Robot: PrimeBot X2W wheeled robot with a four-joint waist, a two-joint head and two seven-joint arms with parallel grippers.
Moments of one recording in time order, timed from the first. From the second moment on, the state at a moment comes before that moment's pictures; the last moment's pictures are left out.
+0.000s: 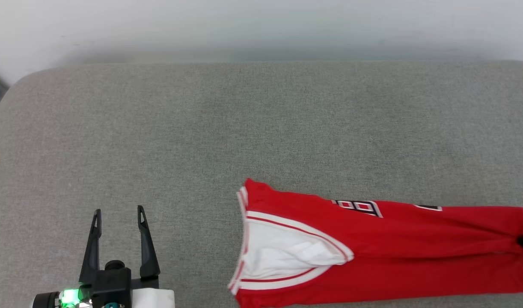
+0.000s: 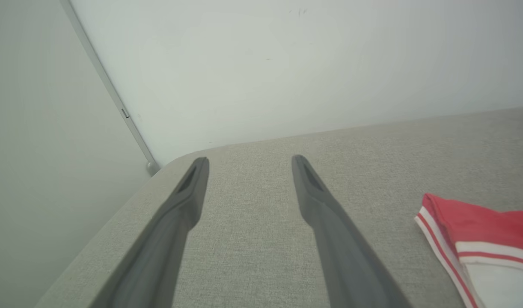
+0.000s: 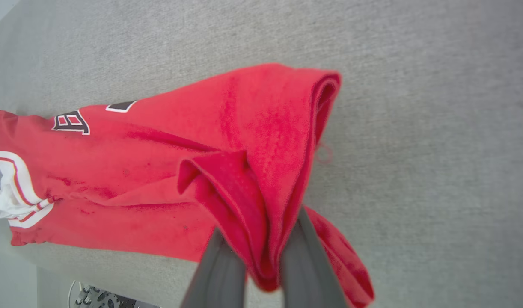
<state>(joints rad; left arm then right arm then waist) 0.09 0.23 -0.21 -0.12 -0.04 0.43 -0.26 -0.15 -0.74 0.16 0.36 1.13 0.13 0.55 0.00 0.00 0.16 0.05</state>
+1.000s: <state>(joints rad) 0.09 0.18 -0.19 -0.08 -0.01 0.36 -0.26 -0.42 -0.50 0.55 -0.10 0.92 0.13 0.93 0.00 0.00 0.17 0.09</state>
